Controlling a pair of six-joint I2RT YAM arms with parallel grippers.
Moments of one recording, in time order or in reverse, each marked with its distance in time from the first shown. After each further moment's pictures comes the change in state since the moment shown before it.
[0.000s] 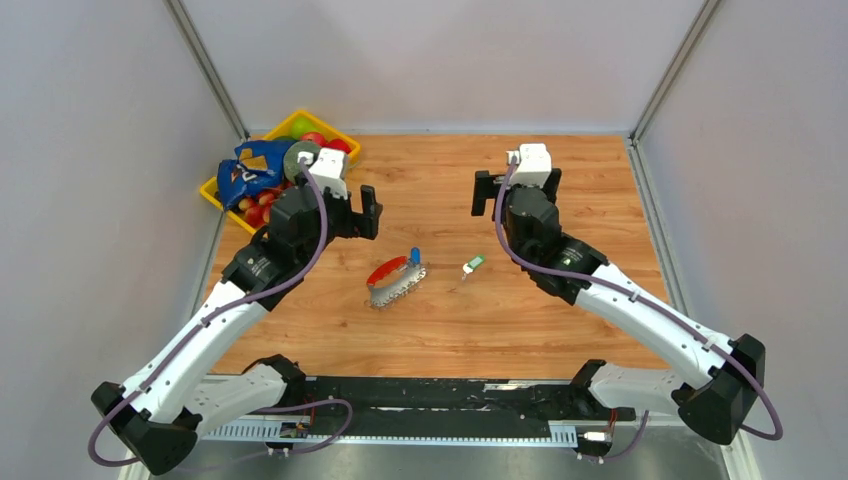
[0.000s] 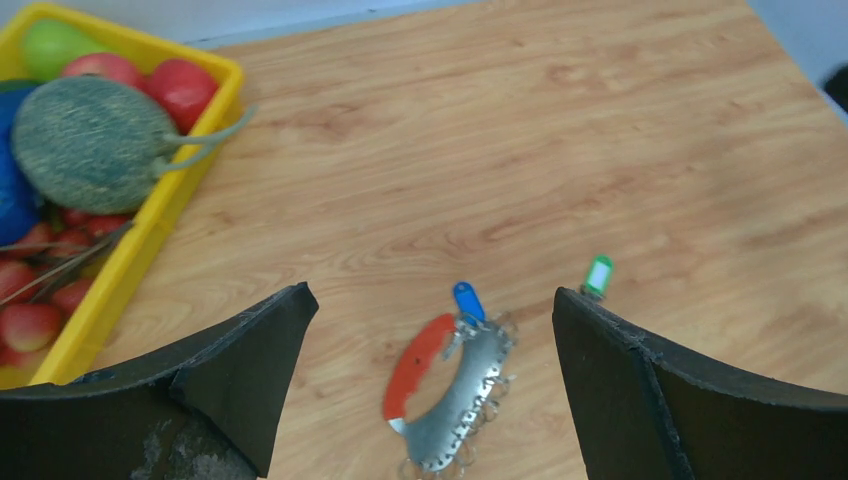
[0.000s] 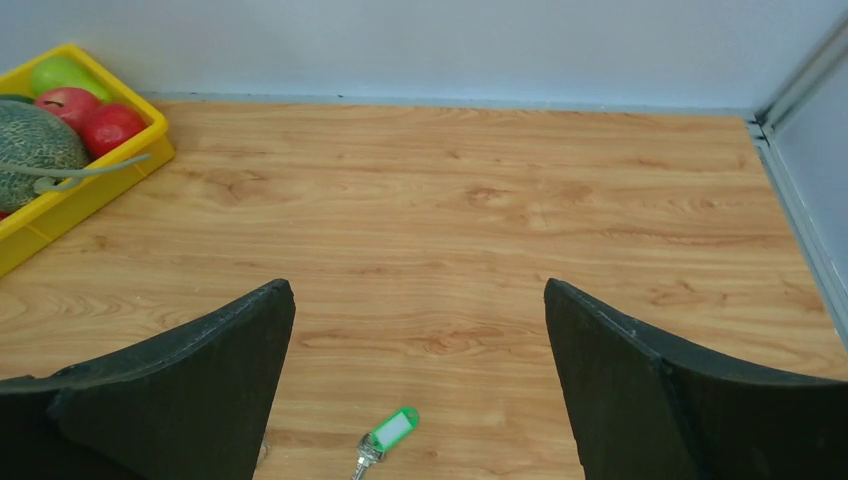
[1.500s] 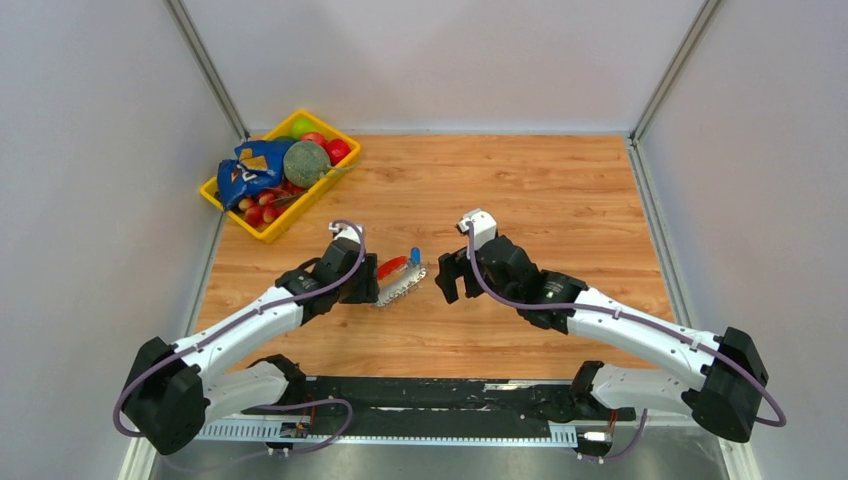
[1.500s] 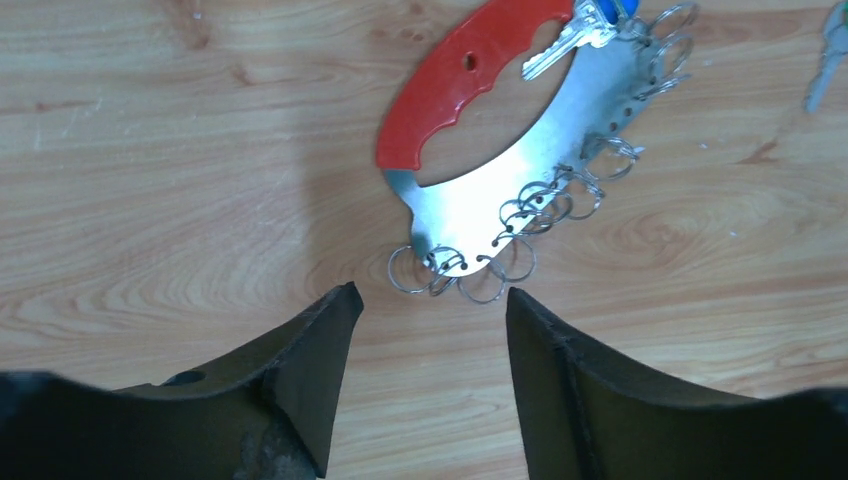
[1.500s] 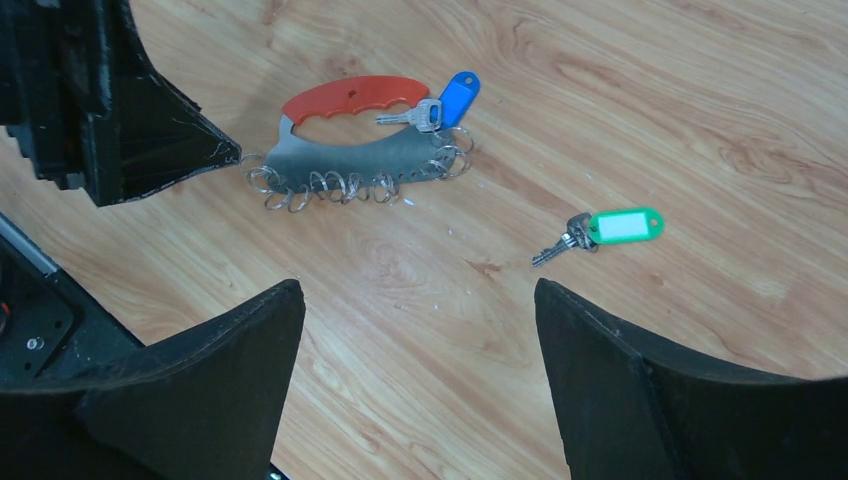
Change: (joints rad) left arm -0.032 0.105 -0.427 -0.062 0.007 -0.381; right arm 0.150 -0.044 -0.259 -0.131 -0.507 0.168
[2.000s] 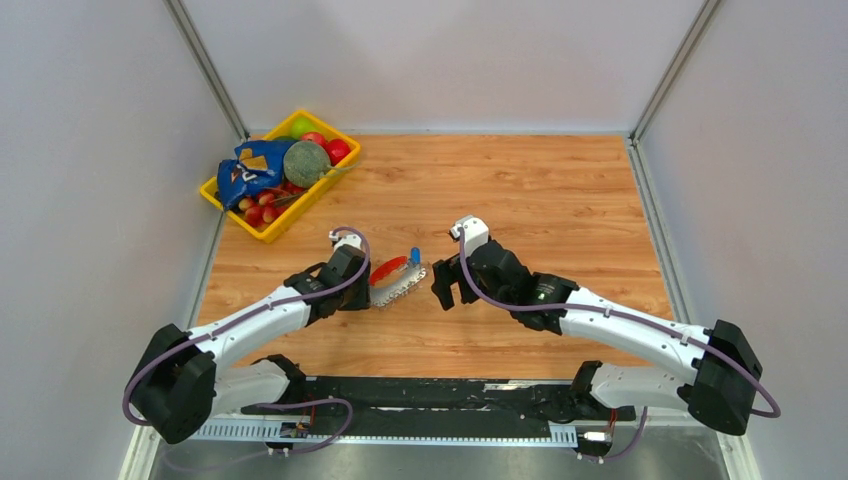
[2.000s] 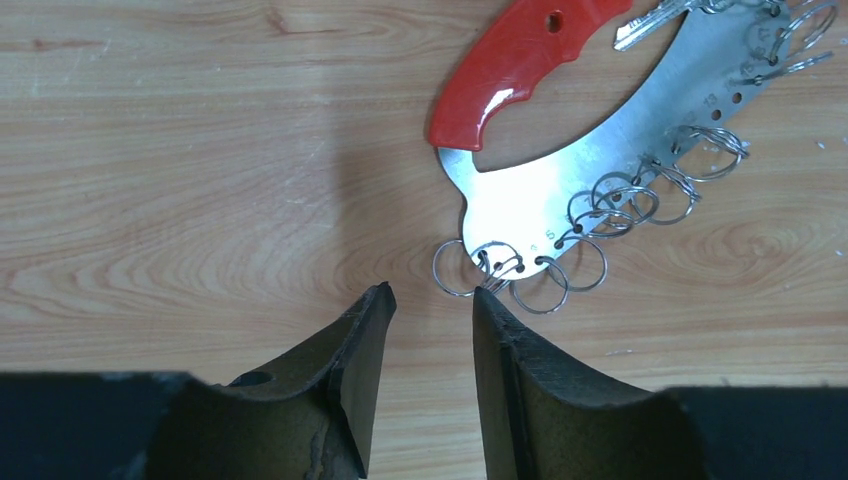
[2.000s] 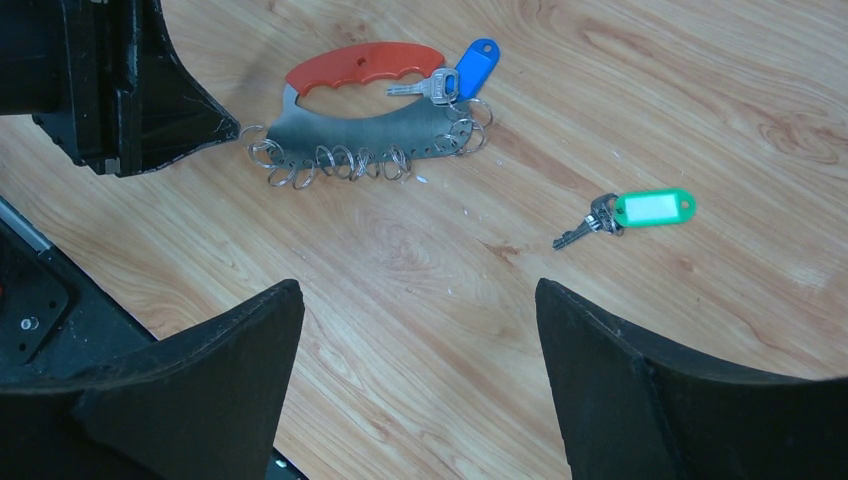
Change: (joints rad) left arm 0.000 0.067 -0.077 0.037 -0.050 -0.028; right arm 0.044 0.039 -0.008 -0.003 0.000 0.026
